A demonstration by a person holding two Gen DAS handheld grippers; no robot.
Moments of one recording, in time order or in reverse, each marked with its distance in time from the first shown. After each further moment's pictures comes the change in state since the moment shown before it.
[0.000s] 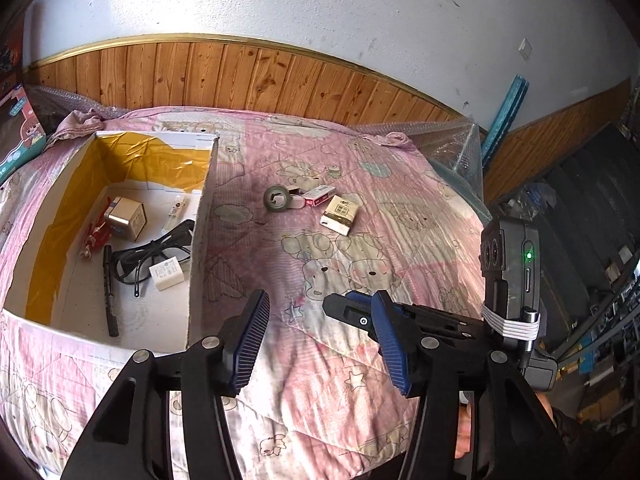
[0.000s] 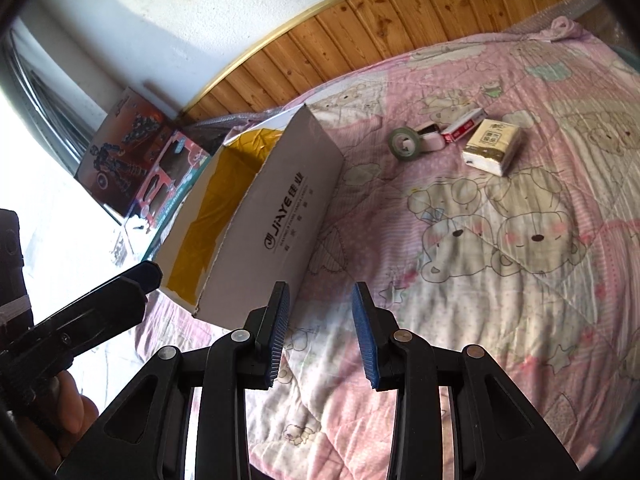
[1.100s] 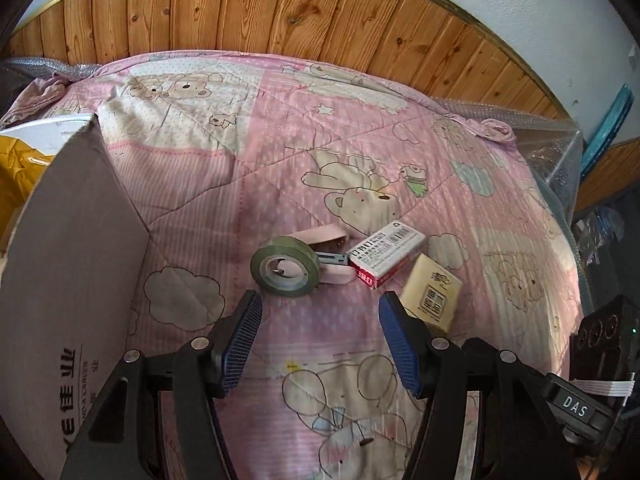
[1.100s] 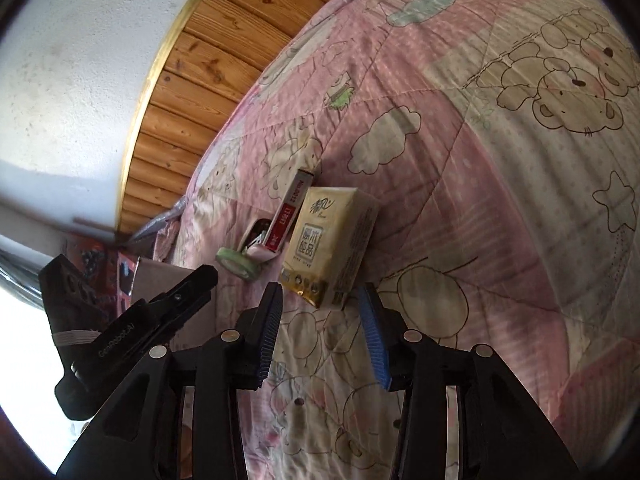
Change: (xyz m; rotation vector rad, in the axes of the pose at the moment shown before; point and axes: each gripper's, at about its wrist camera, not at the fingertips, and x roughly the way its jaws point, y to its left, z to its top) left arm 0.269 0.041 0.111 -0.148 0.150 0.181; right arm 0.081 -0.209 0.109 0.430 -0.021 0.010
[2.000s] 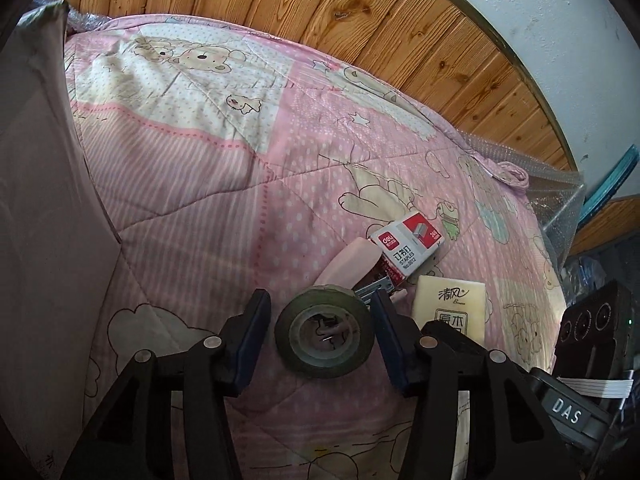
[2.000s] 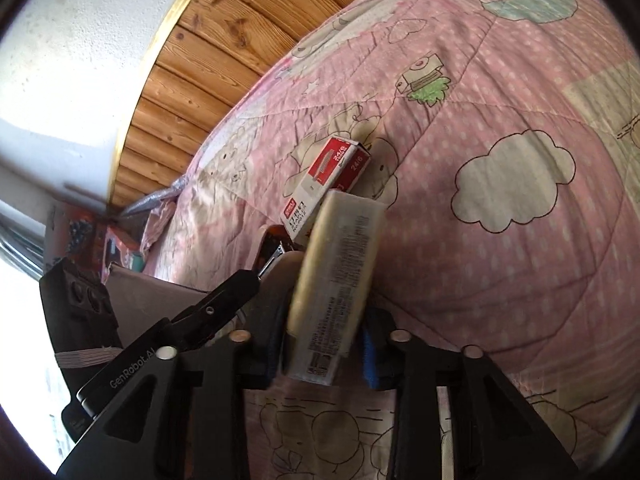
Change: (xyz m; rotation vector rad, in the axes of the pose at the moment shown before) left arm 0.048 0.045 0.015 -0.130 -0.054 -0.118; right arm 0.081 0.043 0.030 -0.143 0.045 0.015
